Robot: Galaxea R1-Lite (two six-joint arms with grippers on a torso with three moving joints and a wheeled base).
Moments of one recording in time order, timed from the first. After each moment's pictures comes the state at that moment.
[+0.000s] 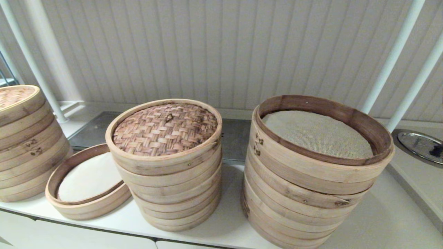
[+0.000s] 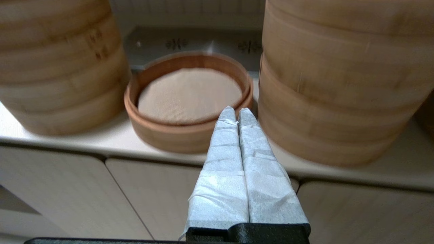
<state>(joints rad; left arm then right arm) -0.01 0.21 -0.26 0.08 0.02 0.05 0.00 0.01 0.00 0.00 -0.01 0.05</state>
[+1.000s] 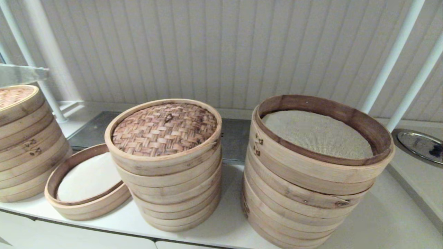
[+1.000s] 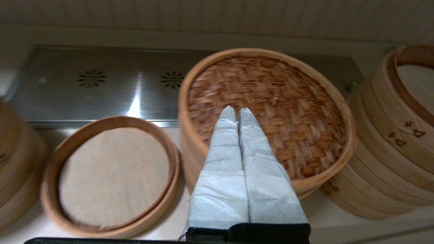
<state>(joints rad) -0.32 1.15 -1.35 0.39 0.03 -0.08 0.00 0.01 0.00 0.00 -0.01 0.05</state>
